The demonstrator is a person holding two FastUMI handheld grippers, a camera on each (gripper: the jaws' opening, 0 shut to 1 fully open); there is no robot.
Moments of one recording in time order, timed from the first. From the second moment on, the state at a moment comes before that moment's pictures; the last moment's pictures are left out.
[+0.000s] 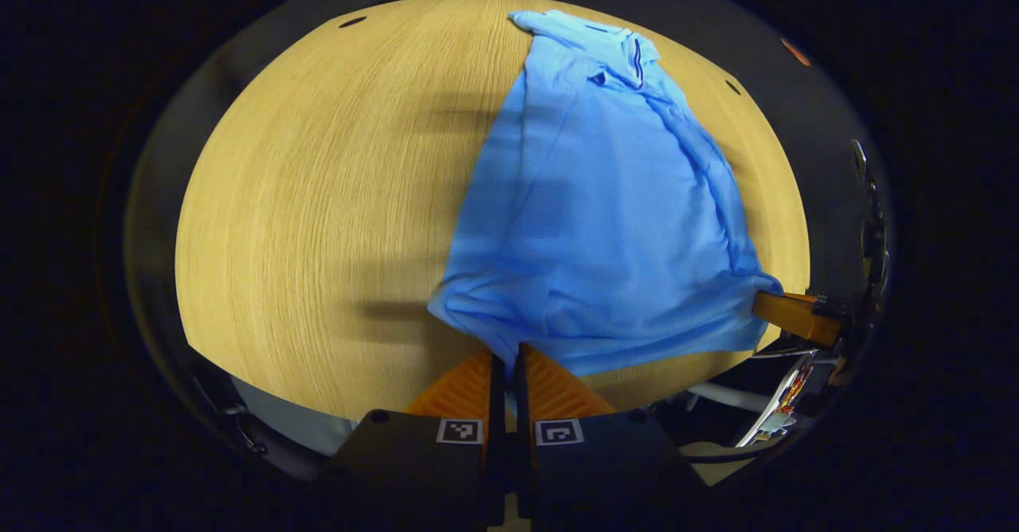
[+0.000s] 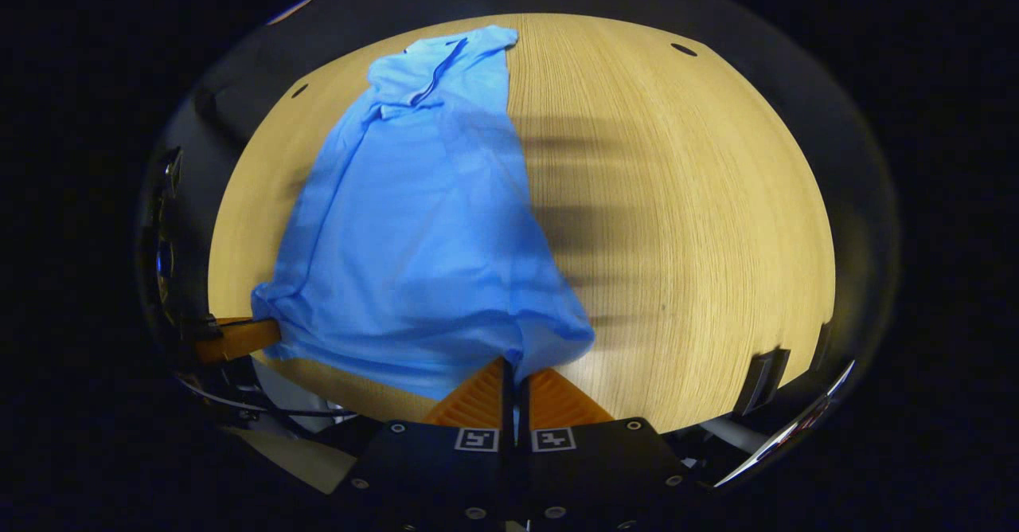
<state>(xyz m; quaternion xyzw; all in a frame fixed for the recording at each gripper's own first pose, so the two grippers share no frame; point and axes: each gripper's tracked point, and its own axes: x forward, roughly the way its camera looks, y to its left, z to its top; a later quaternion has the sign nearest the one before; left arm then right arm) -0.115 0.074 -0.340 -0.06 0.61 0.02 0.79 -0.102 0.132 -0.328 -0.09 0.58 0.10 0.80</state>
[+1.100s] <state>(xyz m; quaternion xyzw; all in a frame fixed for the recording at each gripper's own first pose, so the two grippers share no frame) 0.119 0.102 -0.241 -0.06 0.51 0.01 0.86 0.148 0.203 -0.225 -0.07 0.47 0.13 0.87</state>
